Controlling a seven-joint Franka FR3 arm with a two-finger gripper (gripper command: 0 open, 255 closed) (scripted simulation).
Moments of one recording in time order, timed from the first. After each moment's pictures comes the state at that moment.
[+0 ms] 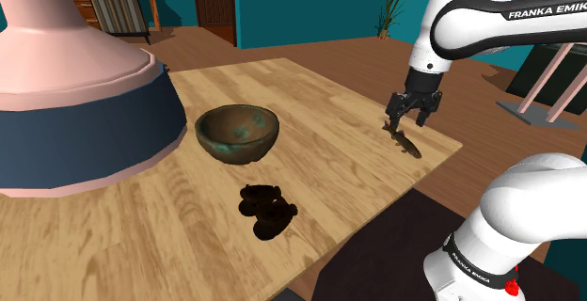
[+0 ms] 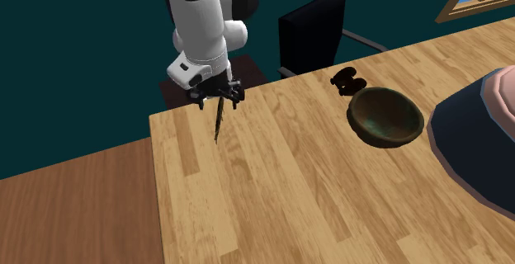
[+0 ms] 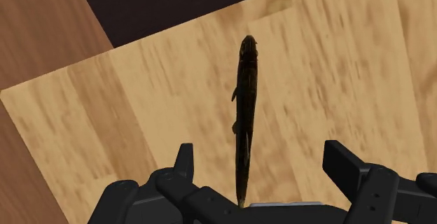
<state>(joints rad) -0.24 -0.84 -0.04 -2.71 -0.04 1.83 0.19</state>
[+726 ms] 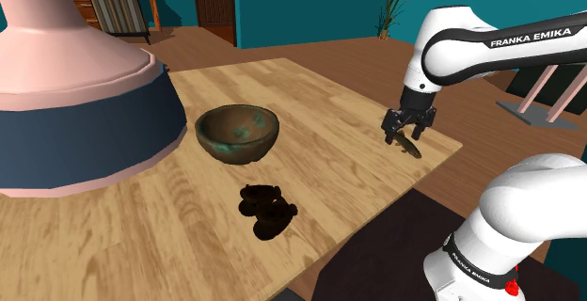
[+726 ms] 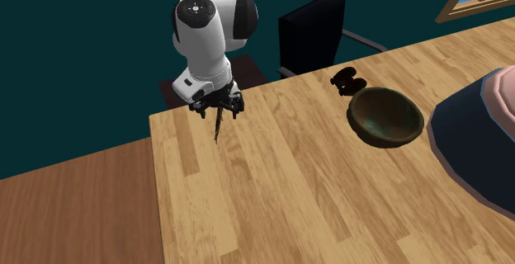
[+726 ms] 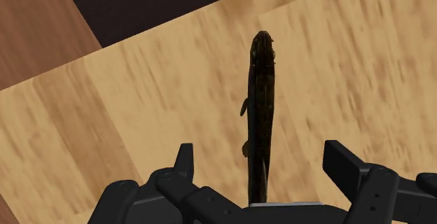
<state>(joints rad) -0.26 -0.81 -0.04 -2.82 -0.05 1.96 0.21</state>
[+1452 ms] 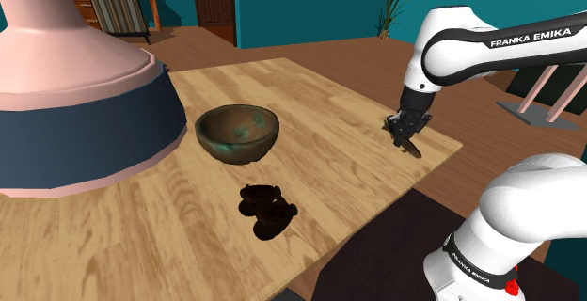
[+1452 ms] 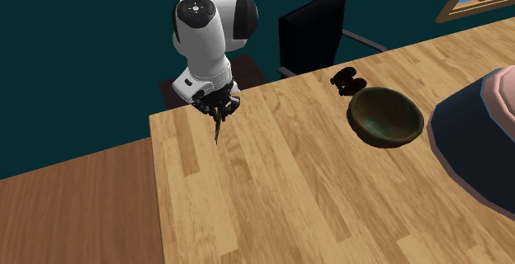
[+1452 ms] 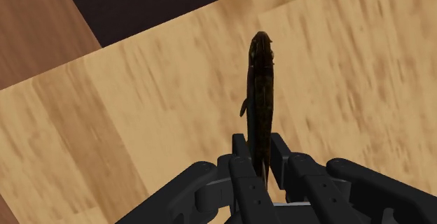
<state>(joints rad) -0.26 -0.81 -0.04 -2.82 -0.05 1.96 0.21</state>
